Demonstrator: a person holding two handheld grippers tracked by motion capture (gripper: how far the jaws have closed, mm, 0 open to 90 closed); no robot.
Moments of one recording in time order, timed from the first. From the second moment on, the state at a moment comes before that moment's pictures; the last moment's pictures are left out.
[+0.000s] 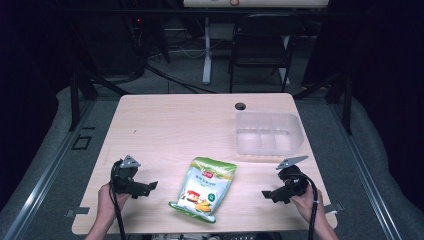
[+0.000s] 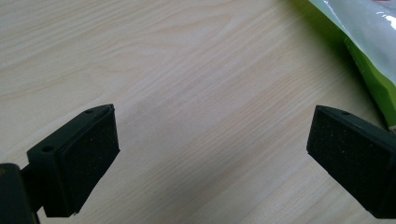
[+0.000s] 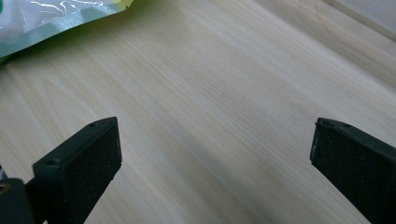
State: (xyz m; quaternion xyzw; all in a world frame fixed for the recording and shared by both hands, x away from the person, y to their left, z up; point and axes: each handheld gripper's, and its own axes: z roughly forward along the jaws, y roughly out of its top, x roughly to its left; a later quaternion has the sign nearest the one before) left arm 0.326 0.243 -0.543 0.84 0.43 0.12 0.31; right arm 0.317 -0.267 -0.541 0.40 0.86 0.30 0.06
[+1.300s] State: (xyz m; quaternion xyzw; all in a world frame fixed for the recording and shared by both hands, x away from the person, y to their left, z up) left arm 0.327 0.232 -0.542 0.85 0.41 0.12 0.32; right arm 0.365 -0.203 -0.533 0.39 0.86 0.34 -0.01
